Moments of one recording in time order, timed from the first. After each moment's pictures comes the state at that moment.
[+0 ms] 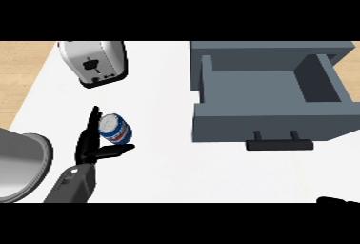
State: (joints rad) left arm -0.42 0.12 0.28 -0.48 0.03 0.06 -0.60; right arm 0.13 -0.09 -0.27 -2.22 -0.12 0.10 0.28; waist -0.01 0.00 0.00
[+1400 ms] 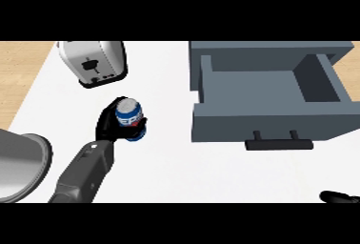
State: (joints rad) left arm -0.66 0.09 0.29 -0.28 0.06 -0.08 -0.70; right arm 0.10 -0.09 -0.30 -2.22 -0.10 0.10 0.27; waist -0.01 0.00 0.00
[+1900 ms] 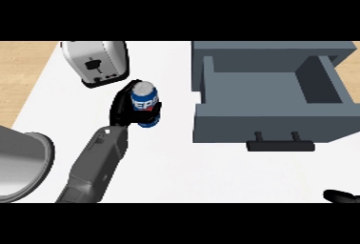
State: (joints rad) left arm -0.70 0.02 0.21 -0.47 0.09 0.00 -0.54; right arm 0.10 -0.10 -0.32 -2.23 -0.08 0.09 0.28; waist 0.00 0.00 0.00
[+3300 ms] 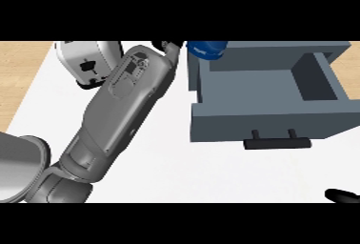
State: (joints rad) left arm -1.22 0.00 -0.10 -0.85 0.20 0.38 0.20; right arm 0.07 -0.10 -0.32 -2.25 -0.07 0.08 0.31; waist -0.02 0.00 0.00
